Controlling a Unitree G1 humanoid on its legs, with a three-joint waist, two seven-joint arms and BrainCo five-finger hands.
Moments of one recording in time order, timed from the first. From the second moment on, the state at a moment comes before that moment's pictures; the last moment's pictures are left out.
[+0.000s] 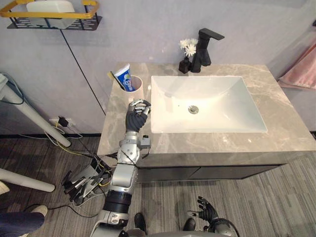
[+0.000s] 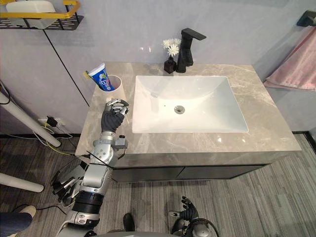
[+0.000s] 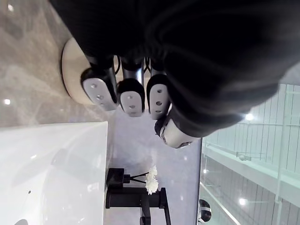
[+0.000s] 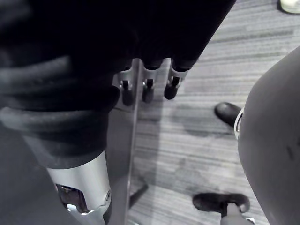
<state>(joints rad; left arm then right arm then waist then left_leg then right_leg) -0.26 -0.04 -0.09 0.05 0.01 -0.07 0.18 0.20 -0.04 0.07 0.80 -0.06 -0.11 0.02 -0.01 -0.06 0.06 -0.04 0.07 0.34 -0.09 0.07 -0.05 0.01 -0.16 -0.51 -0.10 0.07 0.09</state>
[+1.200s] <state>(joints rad) -0.42 -0.03 0.08 0.16 0.13 -0.03 0.35 0.24 -0.05 0.08 0.71 -0.04 -0.15 0.02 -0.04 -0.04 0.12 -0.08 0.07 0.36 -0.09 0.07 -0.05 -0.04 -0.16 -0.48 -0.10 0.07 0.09</state>
